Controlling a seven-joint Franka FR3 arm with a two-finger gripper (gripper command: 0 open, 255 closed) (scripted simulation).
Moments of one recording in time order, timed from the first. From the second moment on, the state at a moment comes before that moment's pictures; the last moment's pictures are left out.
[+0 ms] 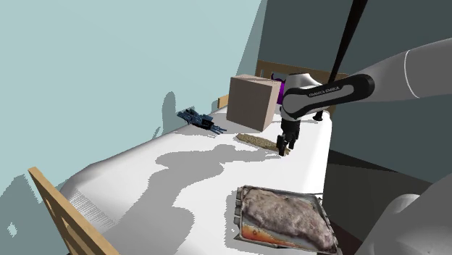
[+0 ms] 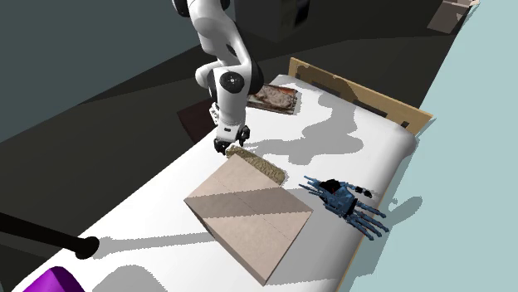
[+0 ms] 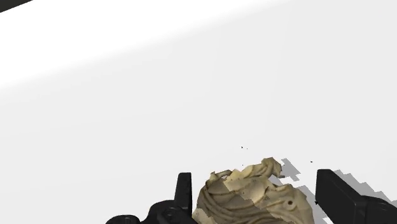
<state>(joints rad) -0.09 -0.25 -0.27 -2.35 -0.17 2.02 -0.24</state>
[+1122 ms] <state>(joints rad) -0.09 -0.29 -0.27 -2.29 -0.17 1.93 -0.25</state>
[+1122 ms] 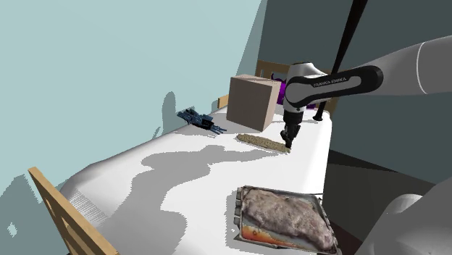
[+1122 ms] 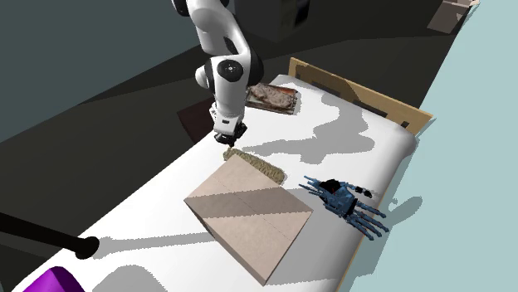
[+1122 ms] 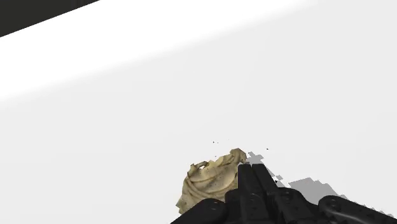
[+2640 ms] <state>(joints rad) -0.12 -0.37 -0.32 -2.46 -0.12 2.12 -0.24</state>
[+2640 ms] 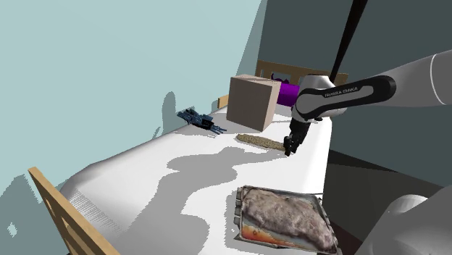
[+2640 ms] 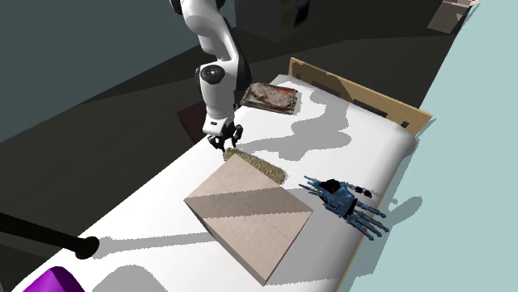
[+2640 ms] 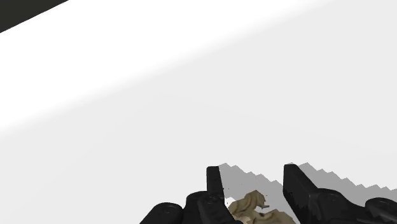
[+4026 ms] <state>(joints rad) -0.12 -0.42 -0.30 -2.32 -0.12 1.92 -0.24</state>
